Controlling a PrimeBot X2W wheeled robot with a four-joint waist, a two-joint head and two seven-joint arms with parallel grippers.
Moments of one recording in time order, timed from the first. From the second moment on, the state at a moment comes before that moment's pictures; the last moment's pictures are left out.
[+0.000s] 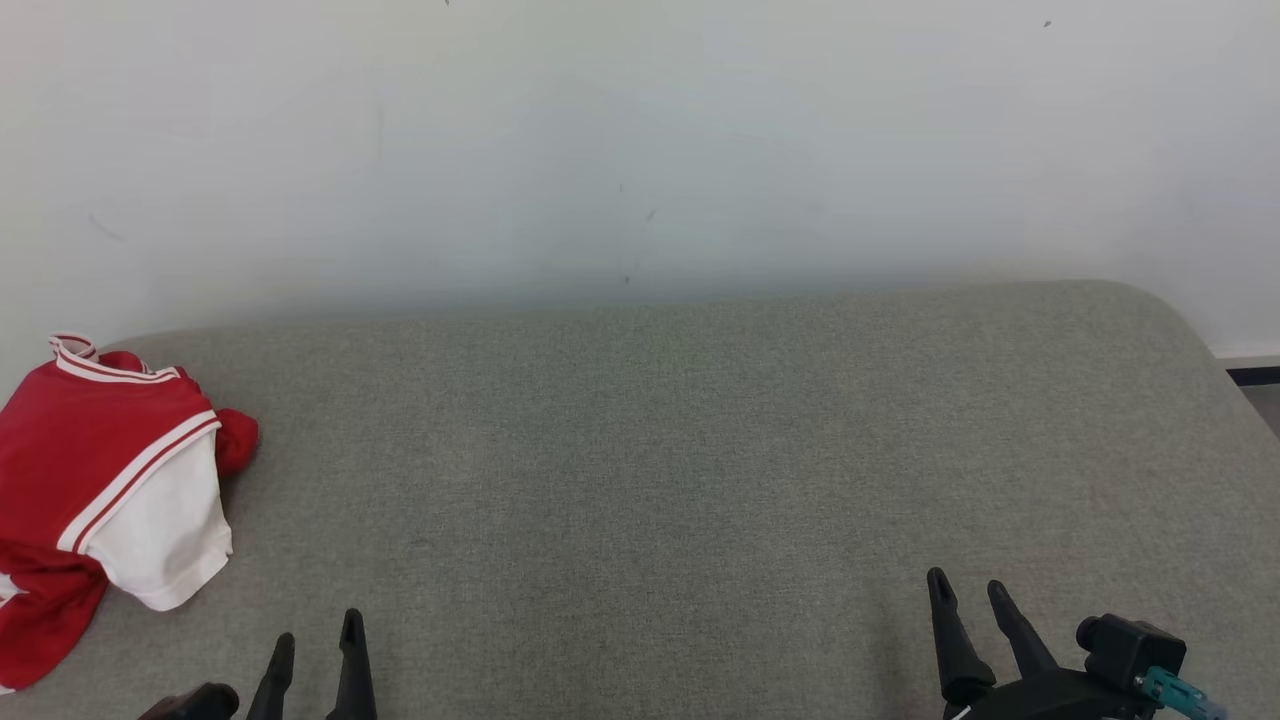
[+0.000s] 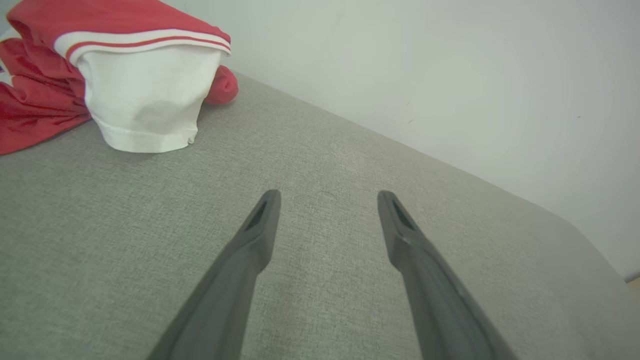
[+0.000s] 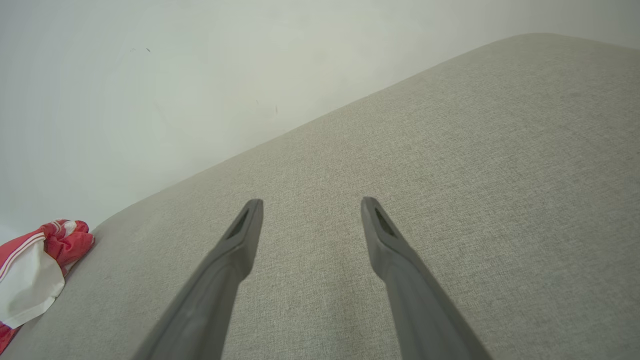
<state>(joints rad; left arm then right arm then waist) -0.01 0.07 -0.02 0.28 -0.49 0.01 -0.16 -0.06 -0.05 0.04 0.37 0.49 0.13 -0.09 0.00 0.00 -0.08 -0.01</state>
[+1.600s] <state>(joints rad) 0.01 0.05 0.00 0.34 -0.16 0.00 -0.26 -0.06 -0.05 0.09 0.43 0.11 0.13 -0.16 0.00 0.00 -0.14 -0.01</state>
